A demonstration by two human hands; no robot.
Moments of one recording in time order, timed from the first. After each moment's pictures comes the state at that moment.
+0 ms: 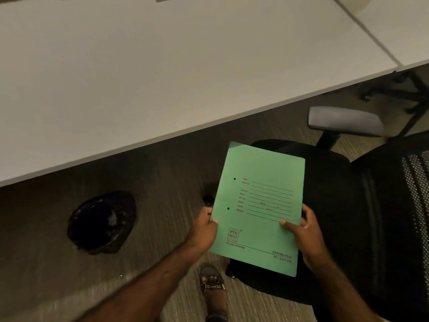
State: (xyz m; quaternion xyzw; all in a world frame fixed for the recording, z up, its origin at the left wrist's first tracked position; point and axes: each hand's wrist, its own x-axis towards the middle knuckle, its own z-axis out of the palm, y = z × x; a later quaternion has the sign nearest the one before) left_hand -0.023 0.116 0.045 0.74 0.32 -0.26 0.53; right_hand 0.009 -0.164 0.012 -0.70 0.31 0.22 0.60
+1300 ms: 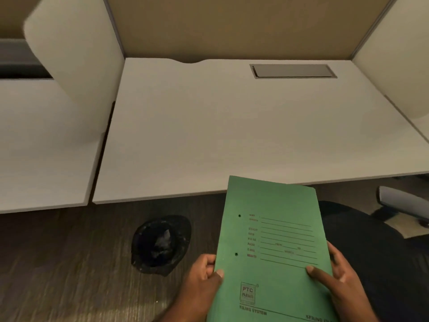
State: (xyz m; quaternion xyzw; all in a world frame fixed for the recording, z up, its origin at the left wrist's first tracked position) left_hand -0.148 0.381 0.215 0.58 0.33 -0.17 0.72; right_hand -0.042 0.088 0.213 -0.72 0.13 0.21 0.65
